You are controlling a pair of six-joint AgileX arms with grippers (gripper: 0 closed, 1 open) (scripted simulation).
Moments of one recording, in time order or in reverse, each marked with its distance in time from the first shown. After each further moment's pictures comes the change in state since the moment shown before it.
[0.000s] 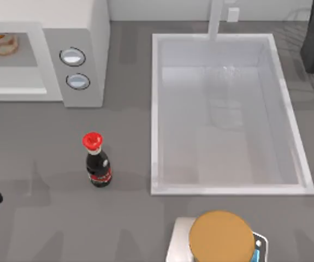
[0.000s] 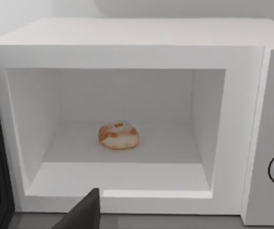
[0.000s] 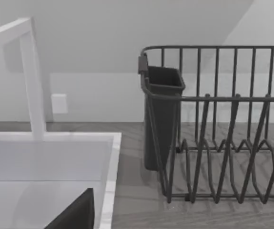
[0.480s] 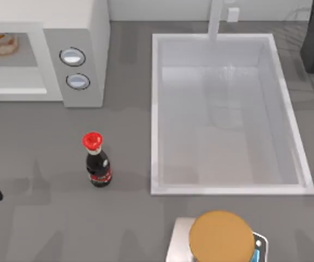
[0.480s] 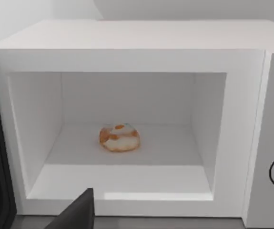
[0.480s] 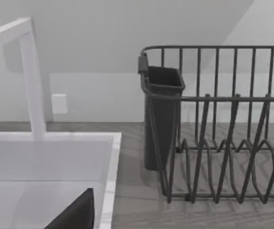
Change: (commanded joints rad) left arm 0.006 0.029 0.013 0.011 0.006 0.002; right arm 0.000 0.000 0.000 0.000 0.000 0.000
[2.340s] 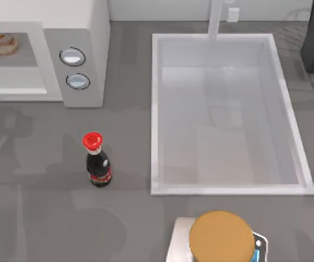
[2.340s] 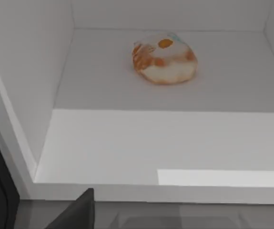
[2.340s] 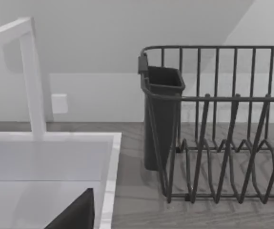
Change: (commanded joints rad) left arm 0.221 1.437 0.514 0.537 0.219 0.092; right arm 0.000 0.000 0.000 0.000 0.000 0.000
